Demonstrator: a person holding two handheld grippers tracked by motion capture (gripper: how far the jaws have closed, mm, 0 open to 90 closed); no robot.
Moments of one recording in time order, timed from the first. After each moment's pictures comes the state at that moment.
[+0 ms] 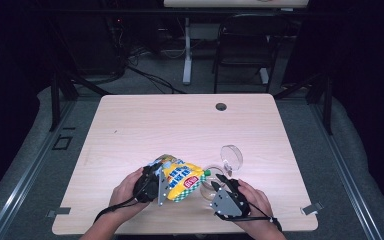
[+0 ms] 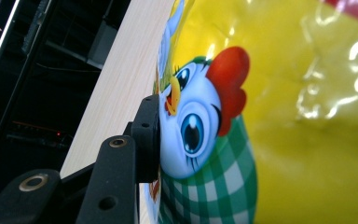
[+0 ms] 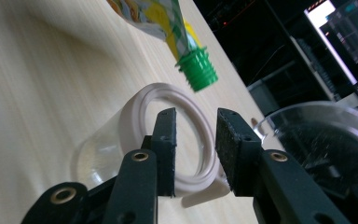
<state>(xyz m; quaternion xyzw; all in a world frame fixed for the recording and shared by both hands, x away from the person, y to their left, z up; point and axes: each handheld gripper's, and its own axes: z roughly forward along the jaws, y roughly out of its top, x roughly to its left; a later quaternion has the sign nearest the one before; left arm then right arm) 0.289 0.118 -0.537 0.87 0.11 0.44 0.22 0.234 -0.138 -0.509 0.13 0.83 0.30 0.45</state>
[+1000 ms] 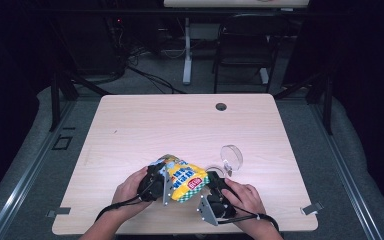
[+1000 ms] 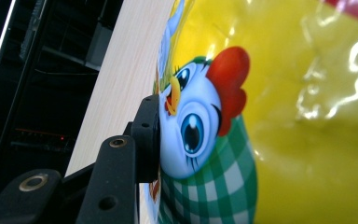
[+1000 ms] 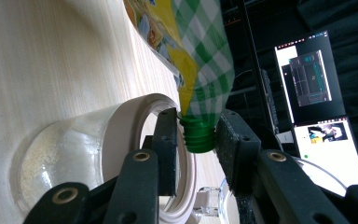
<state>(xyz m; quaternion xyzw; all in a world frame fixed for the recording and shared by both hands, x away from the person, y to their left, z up) 0.293 0.109 -0.540 0.87 0.09 0.44 0.20 0.239 -0.112 -0.526 0.01 0.81 0.20 0.55</state>
